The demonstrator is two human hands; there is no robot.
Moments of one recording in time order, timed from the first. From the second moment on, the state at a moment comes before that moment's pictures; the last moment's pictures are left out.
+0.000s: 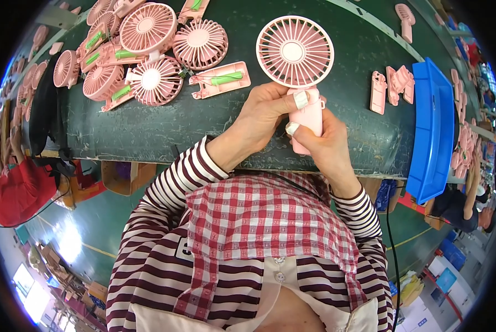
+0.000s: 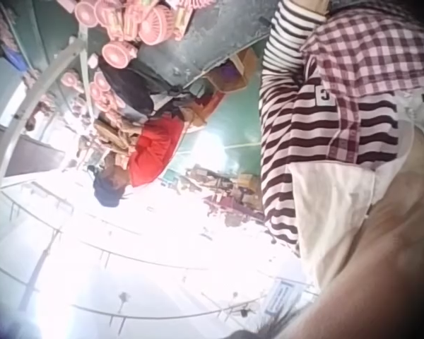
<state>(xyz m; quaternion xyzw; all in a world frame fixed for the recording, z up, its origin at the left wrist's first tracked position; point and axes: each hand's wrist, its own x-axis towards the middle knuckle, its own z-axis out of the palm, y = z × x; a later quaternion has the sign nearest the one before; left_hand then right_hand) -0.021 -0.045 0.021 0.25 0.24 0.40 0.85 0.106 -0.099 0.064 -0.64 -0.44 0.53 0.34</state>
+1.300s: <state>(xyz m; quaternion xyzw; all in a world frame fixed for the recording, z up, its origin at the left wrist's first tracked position) -0.001 -0.025 0.024 0.32 0.31 0.38 0.81 0.125 -0.069 0.048 -0.57 -0.34 0.62 0.43</state>
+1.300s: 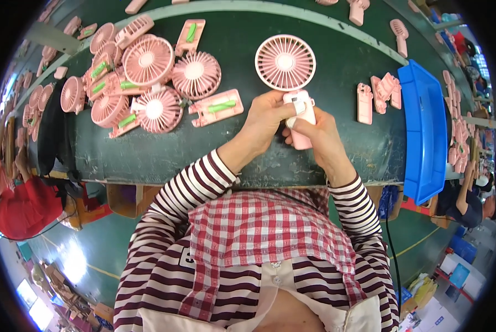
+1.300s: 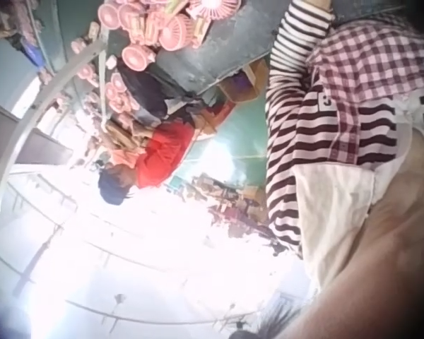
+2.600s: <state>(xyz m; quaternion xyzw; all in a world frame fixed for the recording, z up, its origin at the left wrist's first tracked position) 0.017 0.000 0.001 0.64 0.42 0.43 0.48 -0.047 0.289 0.063 -0.56 -0.60 0.46 0.33</state>
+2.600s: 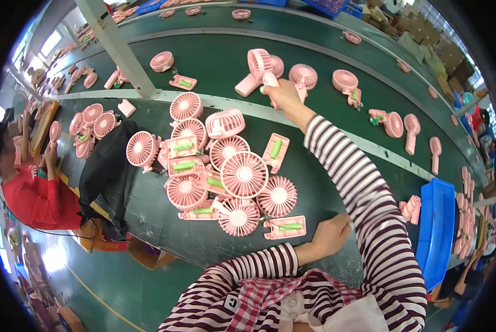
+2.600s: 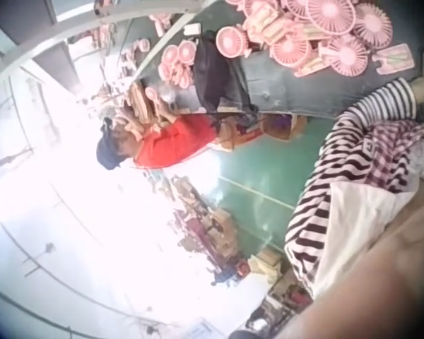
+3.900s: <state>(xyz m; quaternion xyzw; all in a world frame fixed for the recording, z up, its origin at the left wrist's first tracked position) 0.031 -0.010 -0.015 0.53 0.45 0.45 0.56 -0.203 0.377 0.003 -0.42 -0.88 0.10 0.19</state>
